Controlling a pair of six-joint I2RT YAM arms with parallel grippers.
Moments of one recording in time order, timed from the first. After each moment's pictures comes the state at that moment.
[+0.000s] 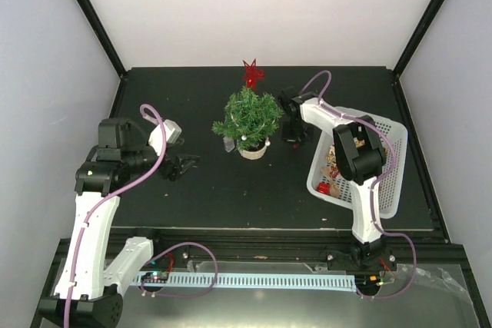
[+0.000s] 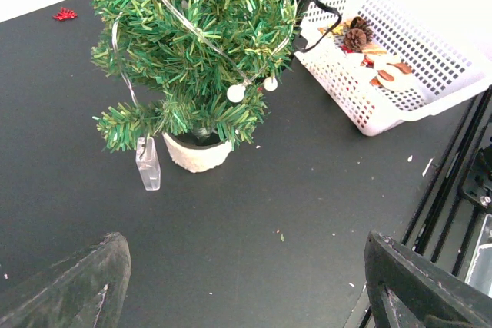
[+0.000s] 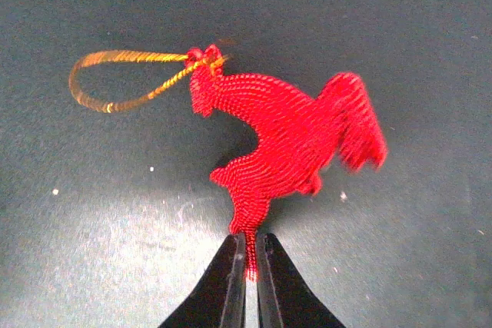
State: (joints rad) left arm -0.02 0.82 1.04 -0.95 0.79 0.37; right arm 0.44 2.16 1.64 -0.96 0.08 0.54
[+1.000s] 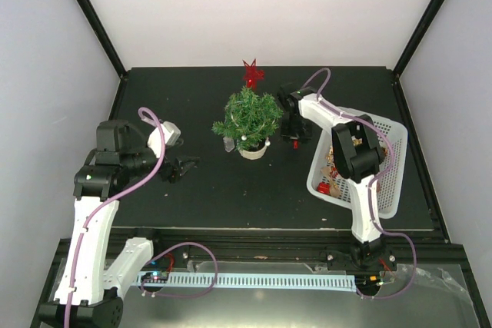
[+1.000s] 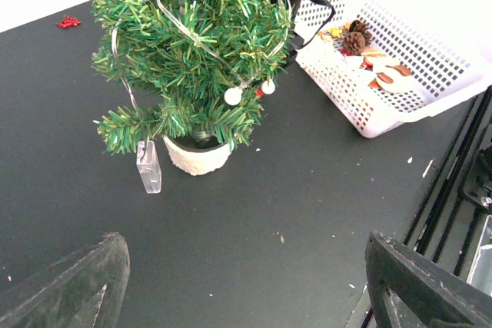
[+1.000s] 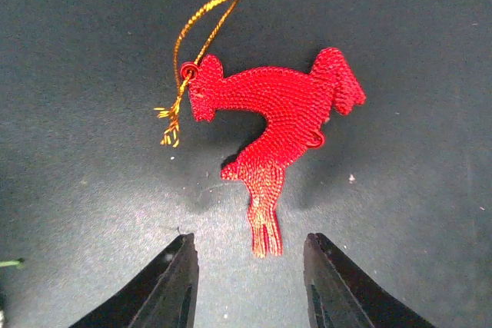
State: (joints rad) left arm -0.02 0.80 1.04 -0.95 0.79 0.36; right arm 0.44 2.18 1.73 -1.07 0.06 0.57
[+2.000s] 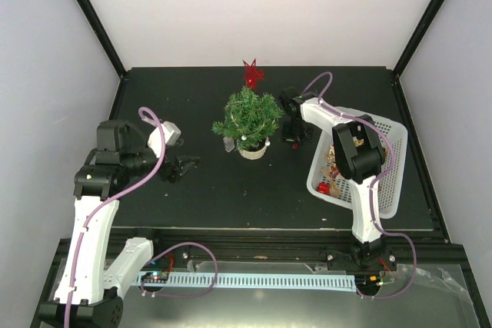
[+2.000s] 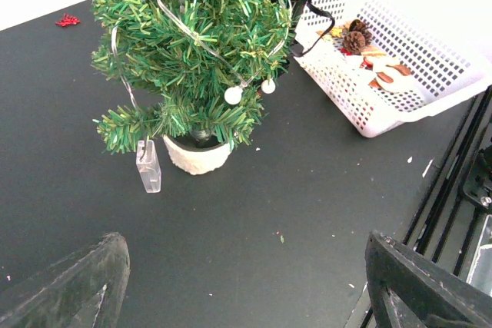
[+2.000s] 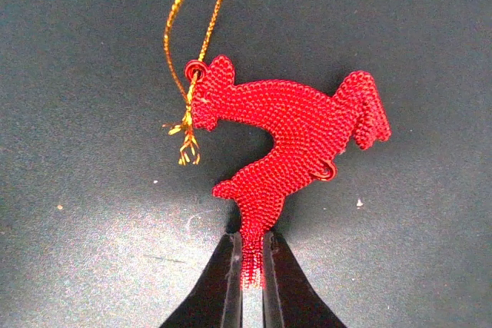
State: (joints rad) left arm -0.02 0.80 1.04 -0.95 0.79 0.36; right arm 0.43 2.18 1.65 -0.97 0.04 0.58
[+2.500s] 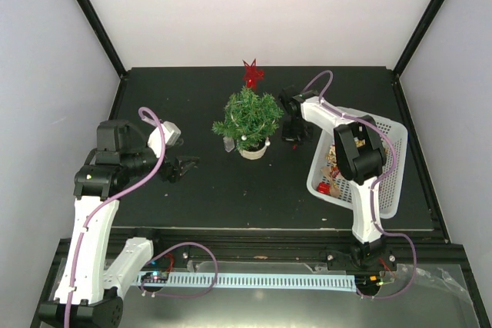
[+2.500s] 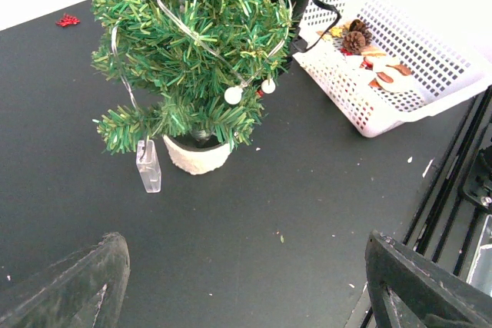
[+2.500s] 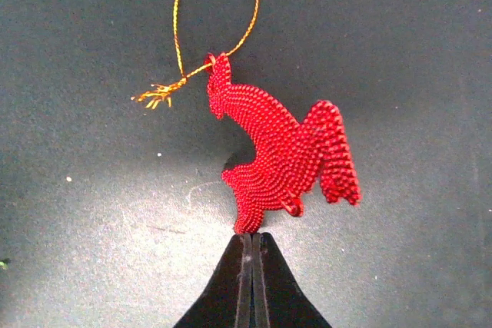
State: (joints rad) left arm -0.02 0.80 1.04 -0.95 0.79 0.36; right arm 0.43 2.15 1.65 -0.99 0.05 0.57
